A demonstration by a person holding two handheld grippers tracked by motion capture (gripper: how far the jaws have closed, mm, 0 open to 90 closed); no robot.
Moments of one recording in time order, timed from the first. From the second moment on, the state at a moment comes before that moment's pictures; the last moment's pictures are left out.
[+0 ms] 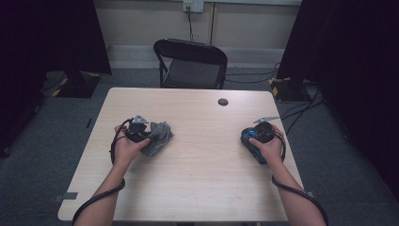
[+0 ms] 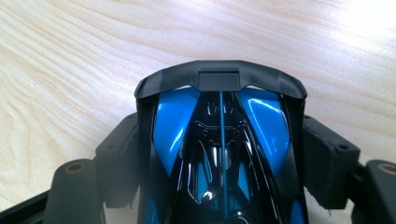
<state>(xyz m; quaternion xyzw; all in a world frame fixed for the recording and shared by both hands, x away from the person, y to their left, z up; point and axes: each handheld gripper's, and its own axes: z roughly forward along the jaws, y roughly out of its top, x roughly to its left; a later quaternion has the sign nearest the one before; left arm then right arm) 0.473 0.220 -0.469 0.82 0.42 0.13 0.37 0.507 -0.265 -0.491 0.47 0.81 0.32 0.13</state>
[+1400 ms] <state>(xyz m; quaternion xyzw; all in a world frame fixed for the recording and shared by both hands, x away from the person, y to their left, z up) 0.470 0.236 -0.478 0.81 0.44 0.13 0.36 0.502 -0.260 -0.494 0.45 0.82 0.31 0.15</state>
